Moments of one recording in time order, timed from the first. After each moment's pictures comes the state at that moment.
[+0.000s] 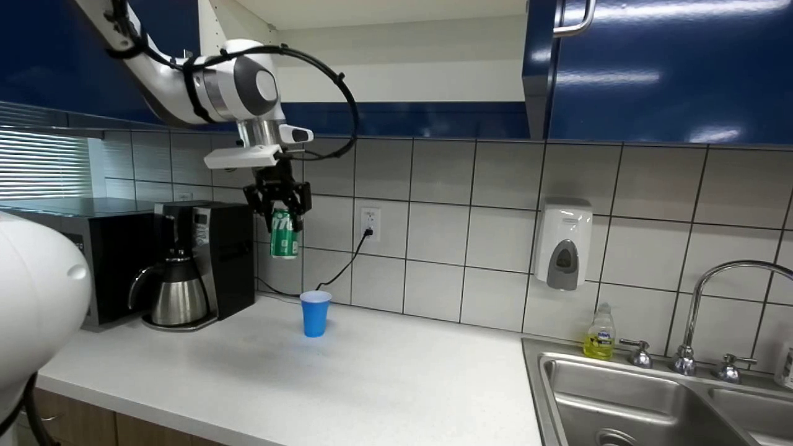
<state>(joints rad) 0.17 -0.26 -0.01 -2.35 -0.18 2.29 0.17</state>
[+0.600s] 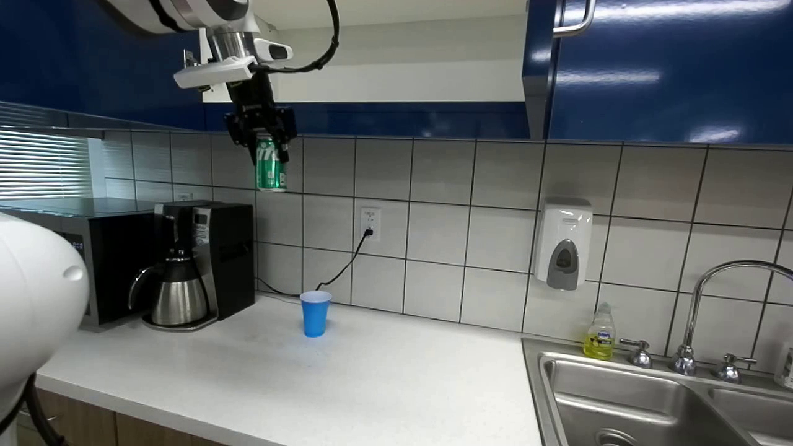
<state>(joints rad) 0.15 -0.43 0.06 -2.19 -0.16 2.06 0.17</state>
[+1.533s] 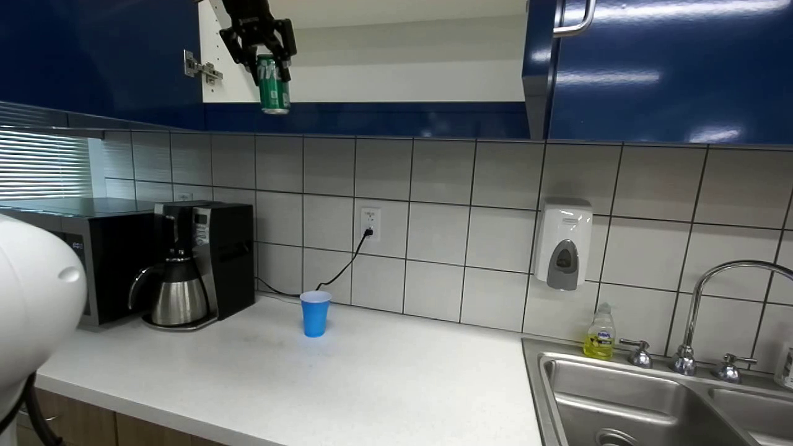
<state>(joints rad) 0.13 -0.40 0.09 -1.83 -0.16 1.91 0.17</state>
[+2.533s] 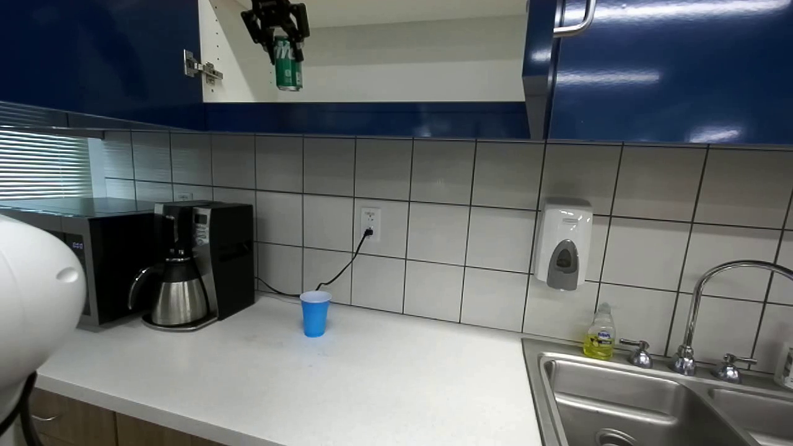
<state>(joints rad) 0.12 -0.10 0.11 -1.36 -0.16 1.78 0.21</state>
